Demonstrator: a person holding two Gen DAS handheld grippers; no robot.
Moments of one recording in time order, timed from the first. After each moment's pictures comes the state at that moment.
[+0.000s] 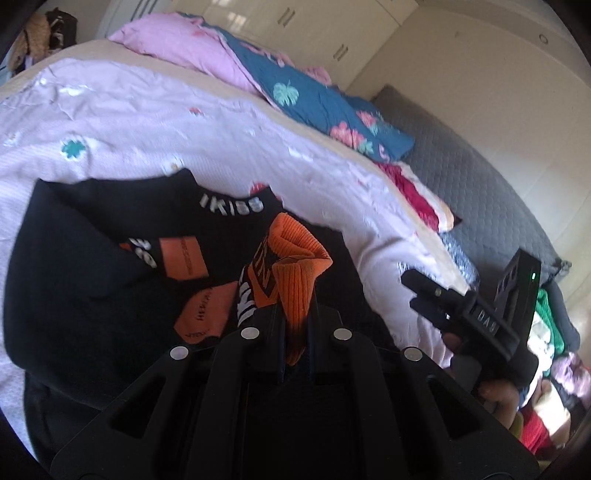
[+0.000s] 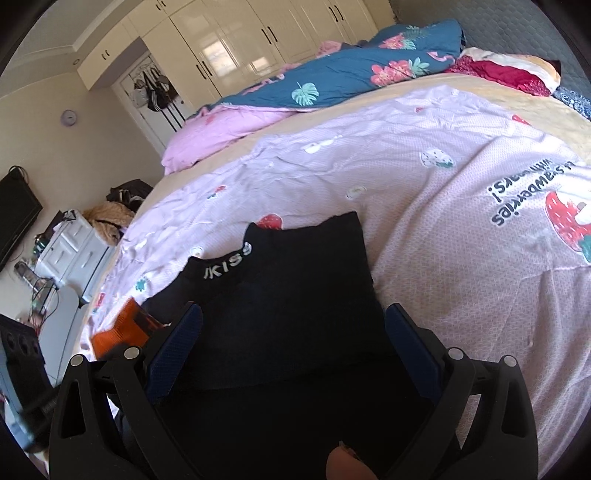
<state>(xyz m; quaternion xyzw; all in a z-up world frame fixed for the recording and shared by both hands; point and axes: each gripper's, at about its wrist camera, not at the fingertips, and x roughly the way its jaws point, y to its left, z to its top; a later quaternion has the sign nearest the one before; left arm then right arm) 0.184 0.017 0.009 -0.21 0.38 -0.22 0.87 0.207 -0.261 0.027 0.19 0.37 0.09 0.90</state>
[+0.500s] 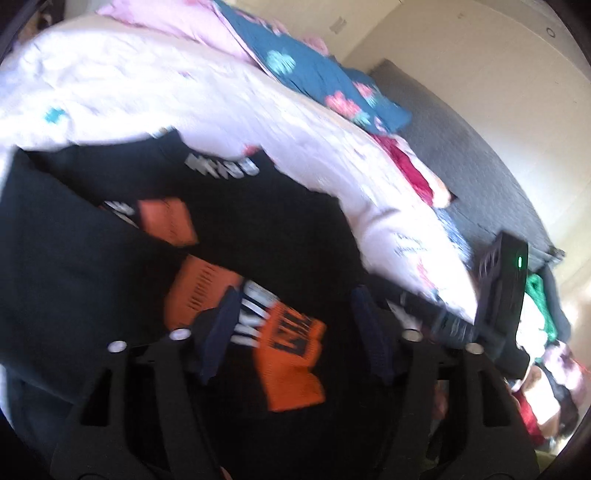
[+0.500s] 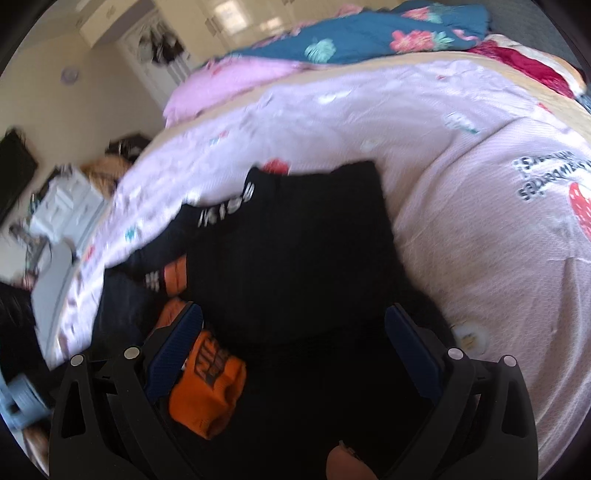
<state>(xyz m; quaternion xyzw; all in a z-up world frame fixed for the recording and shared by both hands) 0.184 0.020 -0.002 -0.20 0.42 -0.23 0.86 0.216 -0.229 -0.004 0.13 0.45 0.13 0.87</state>
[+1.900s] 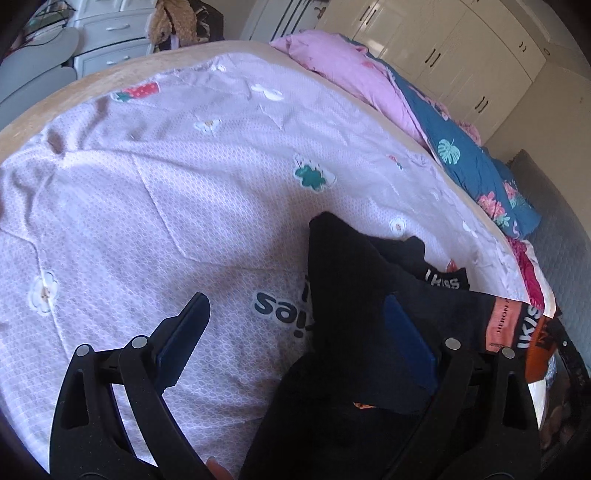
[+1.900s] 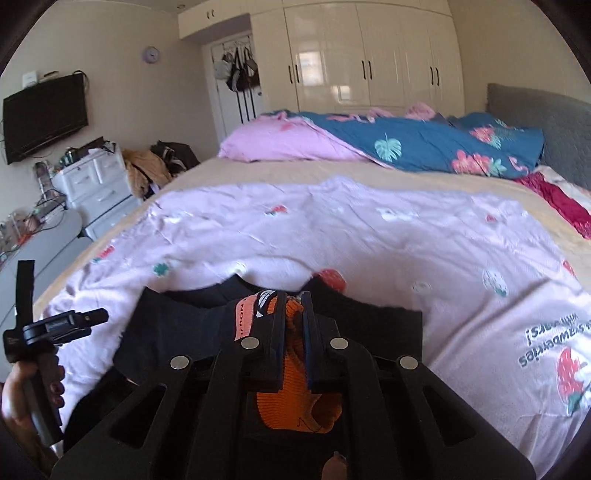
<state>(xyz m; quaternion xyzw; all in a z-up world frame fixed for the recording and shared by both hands) 0.196 0.170 -0.012 -0.25 0.40 0.06 0.88 0.239 -0.188 0.068 0.00 0.30 0.17 0.94</state>
